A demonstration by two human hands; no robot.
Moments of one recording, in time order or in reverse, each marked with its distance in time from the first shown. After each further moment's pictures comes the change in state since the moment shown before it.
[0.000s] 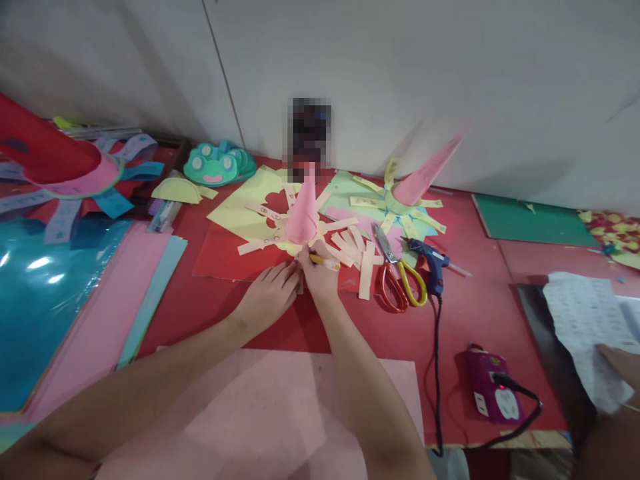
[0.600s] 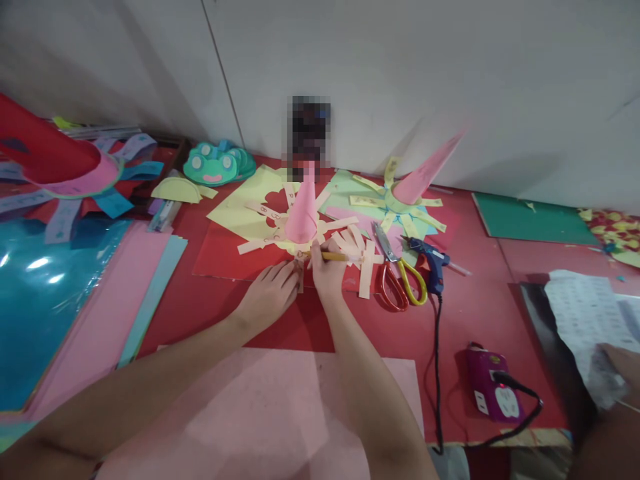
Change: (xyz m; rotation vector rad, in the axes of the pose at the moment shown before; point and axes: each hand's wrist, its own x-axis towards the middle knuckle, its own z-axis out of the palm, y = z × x) left_hand 0.001 0.001 -0.003 0.043 0.065 0.018; right_hand 0.003 0.001 -0.006 0.185 0.105 0.003
